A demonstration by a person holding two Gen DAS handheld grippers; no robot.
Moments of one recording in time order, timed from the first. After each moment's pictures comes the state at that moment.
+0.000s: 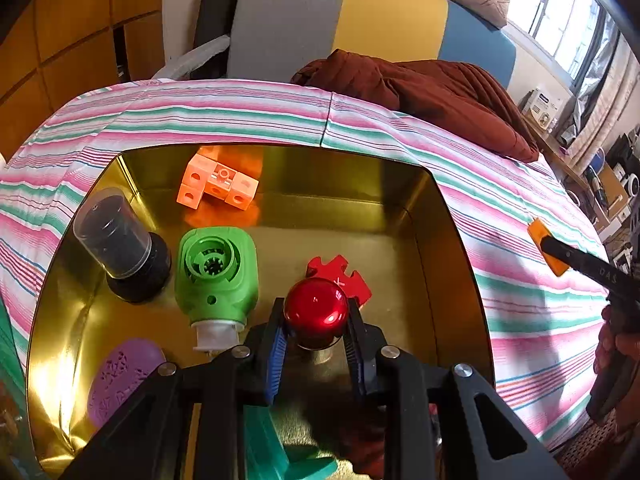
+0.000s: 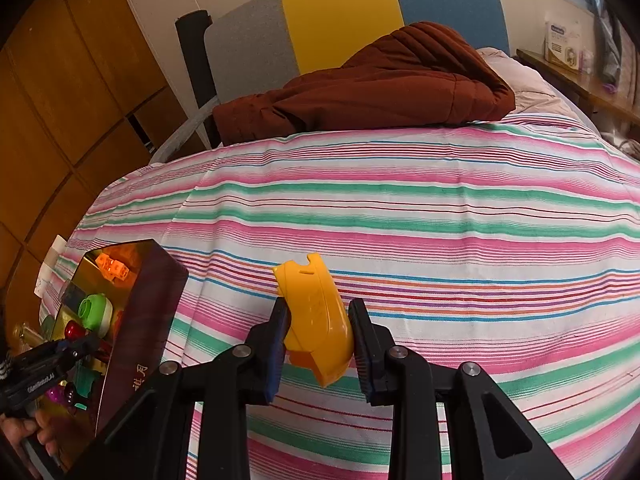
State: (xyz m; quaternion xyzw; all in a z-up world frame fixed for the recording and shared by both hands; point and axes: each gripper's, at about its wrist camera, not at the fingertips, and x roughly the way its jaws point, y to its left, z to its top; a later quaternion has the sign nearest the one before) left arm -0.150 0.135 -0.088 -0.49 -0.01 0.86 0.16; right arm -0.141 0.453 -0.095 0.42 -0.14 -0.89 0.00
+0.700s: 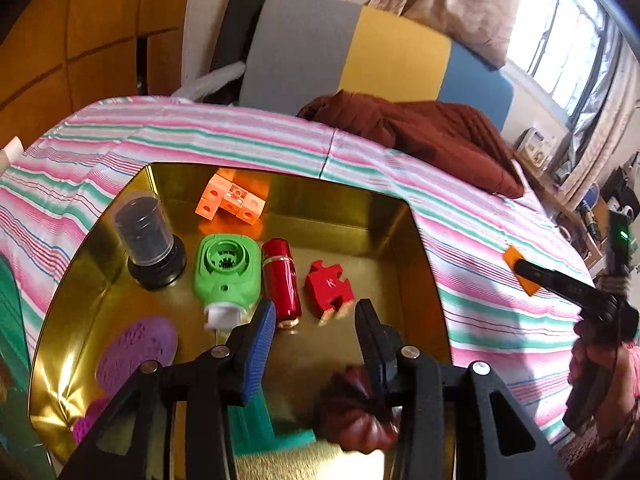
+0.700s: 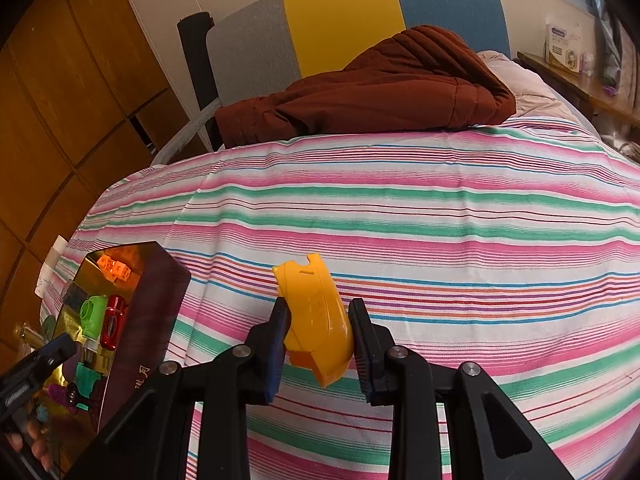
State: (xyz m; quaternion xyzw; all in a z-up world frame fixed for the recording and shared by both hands) left arm -0.108 0.121 -0.066 -0.43 -0.05 0.89 0.16; right arm -0.140 0.451 -0.092 0.42 -0.14 -0.90 0.00
